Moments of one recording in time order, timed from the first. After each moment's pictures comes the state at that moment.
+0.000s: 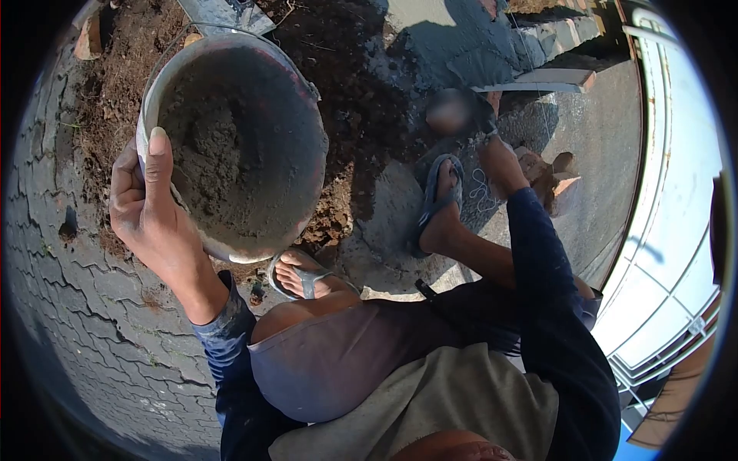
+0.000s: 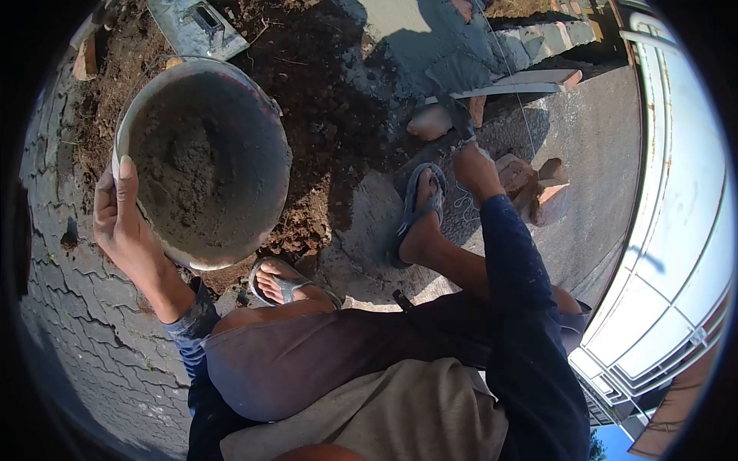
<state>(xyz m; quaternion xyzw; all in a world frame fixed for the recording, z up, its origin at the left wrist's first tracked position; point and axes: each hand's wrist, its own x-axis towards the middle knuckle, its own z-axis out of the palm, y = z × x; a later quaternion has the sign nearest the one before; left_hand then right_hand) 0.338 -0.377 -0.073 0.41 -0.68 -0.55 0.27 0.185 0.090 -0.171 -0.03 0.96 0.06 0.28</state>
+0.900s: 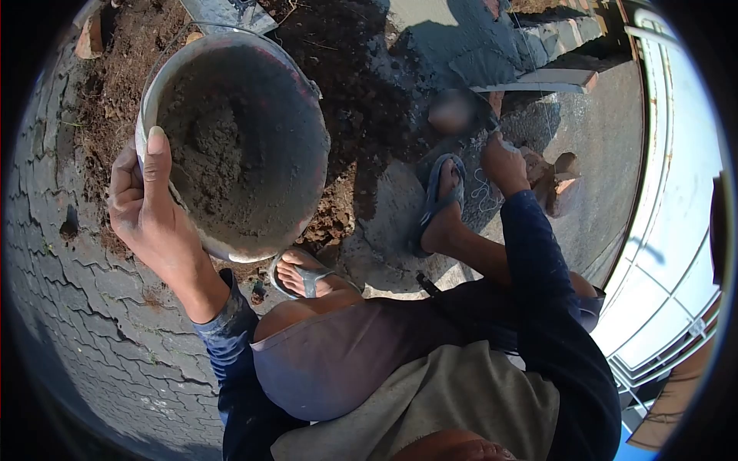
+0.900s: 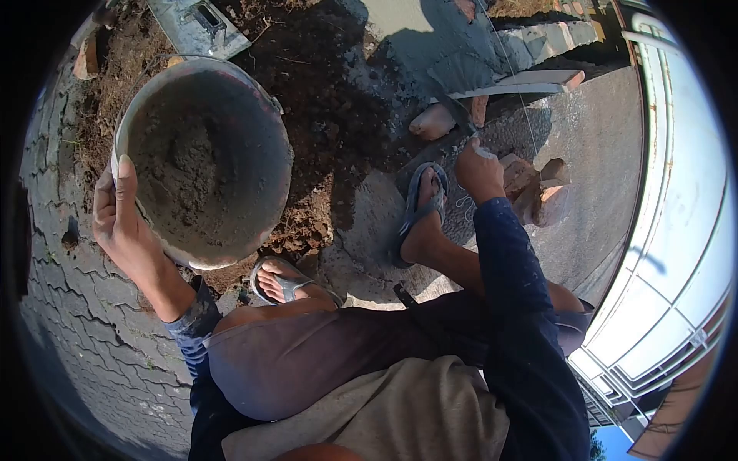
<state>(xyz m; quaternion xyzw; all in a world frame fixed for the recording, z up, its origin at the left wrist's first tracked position) 0.338 -0.379 -0.073 0.41 -0.68 -0.55 0.27 0.196 0.048 -0.145 -0.03 0.95 0.20 0.23</state>
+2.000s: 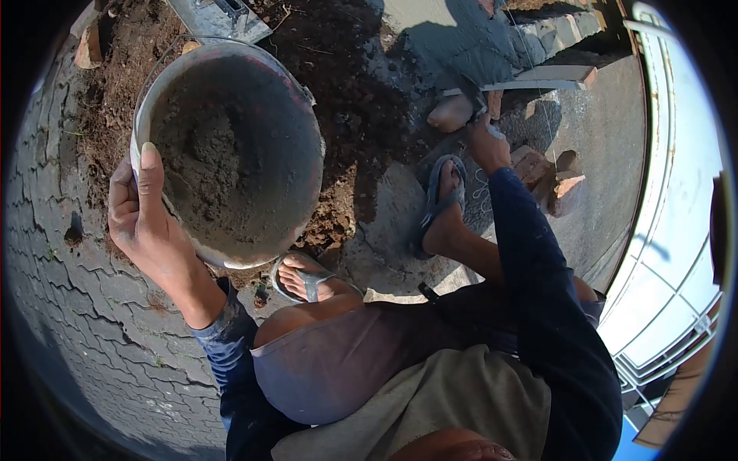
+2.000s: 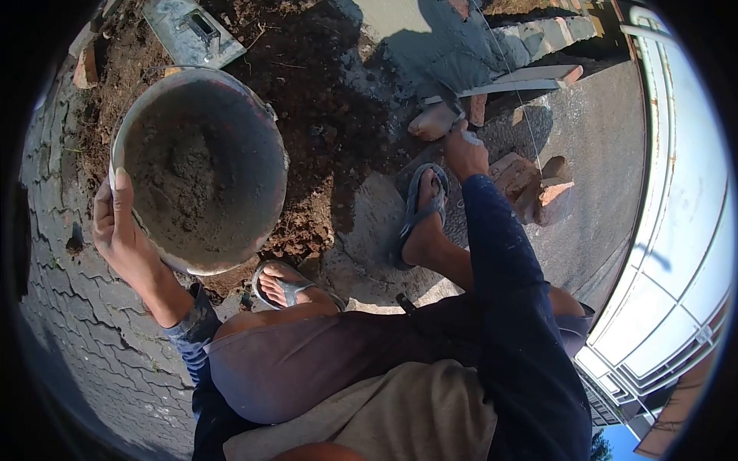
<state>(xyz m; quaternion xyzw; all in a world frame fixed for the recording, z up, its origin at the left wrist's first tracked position) 0.339 -0.382 -0.073 0.40 -0.70 -0.53 0.26 0.177 0.062 -0.198 -0.03 0.98 0.13 0.18</state>
